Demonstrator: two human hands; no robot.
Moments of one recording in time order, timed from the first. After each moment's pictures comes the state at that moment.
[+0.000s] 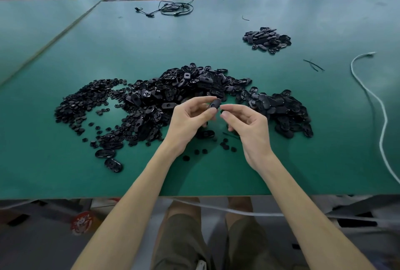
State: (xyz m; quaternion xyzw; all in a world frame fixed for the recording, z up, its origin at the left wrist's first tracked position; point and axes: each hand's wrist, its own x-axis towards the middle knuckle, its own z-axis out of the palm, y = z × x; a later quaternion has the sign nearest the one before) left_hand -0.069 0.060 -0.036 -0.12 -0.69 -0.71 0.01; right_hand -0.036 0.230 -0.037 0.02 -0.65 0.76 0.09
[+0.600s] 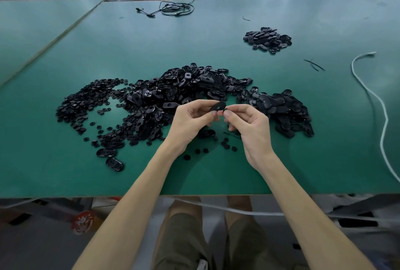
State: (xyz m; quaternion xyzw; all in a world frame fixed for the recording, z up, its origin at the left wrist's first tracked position) left_hand -0.069 0.061 -0.035 -0.13 -0.70 -0.70 0.00; right_hand -0.037 0.232 -0.039 -0.01 -0.62 0.78 0.09
